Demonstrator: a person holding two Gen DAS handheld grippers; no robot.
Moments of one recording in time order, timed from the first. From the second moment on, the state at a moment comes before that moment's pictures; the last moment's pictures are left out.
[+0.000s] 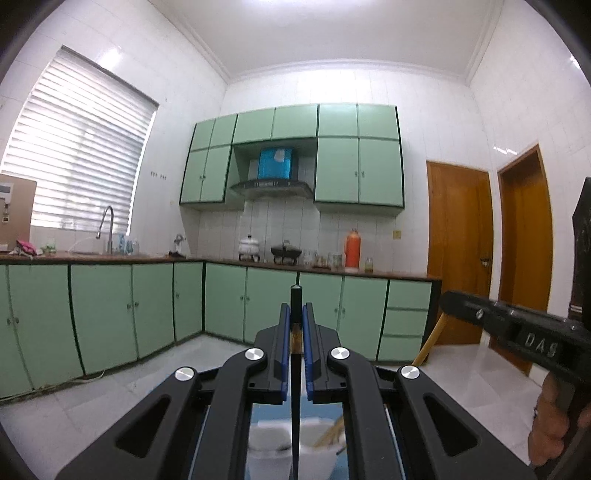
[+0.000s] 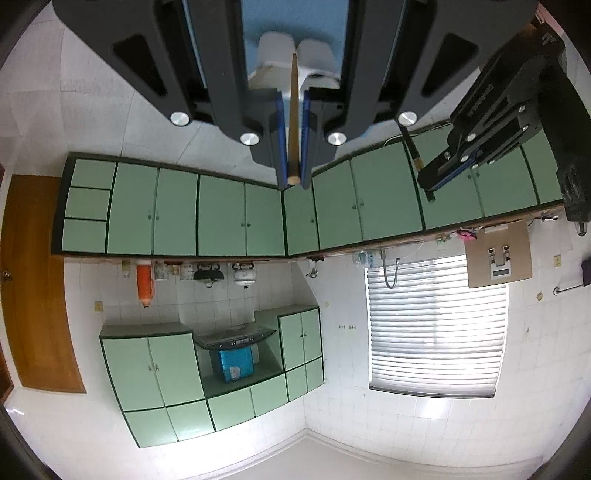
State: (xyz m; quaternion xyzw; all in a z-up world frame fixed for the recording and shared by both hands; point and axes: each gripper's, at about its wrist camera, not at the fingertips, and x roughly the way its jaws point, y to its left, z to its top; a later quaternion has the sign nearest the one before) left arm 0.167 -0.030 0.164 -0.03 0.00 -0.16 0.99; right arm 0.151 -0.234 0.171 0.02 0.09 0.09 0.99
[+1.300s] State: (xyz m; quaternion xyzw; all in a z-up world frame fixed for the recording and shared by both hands) left arm 0.347 -0.049 0.061 -0.01 0.10 -0.12 0.99; right arm 0.308 -0.204 0.046 0.00 0.21 0.06 0.98
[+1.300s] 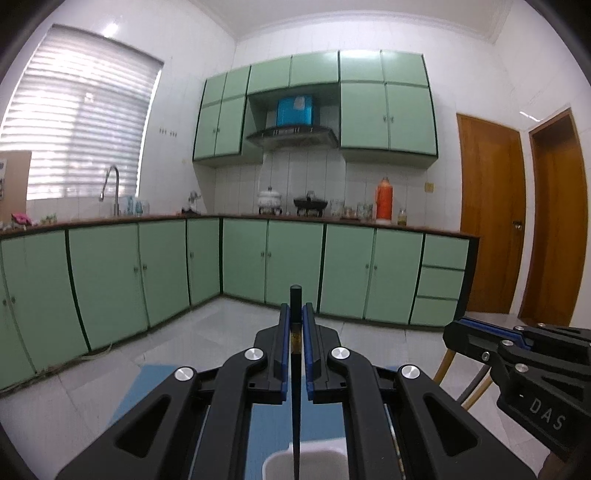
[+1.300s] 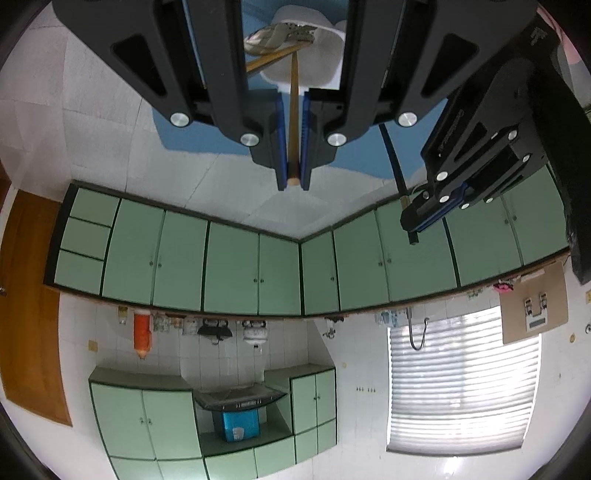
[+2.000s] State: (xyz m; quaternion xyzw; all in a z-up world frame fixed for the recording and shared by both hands) left arm 0.310 -0.026 0.060 -0.04 0.09 -0.13 0.99; right arm 0.264 -0.230 0.043 0.03 0.17 0.05 0.98
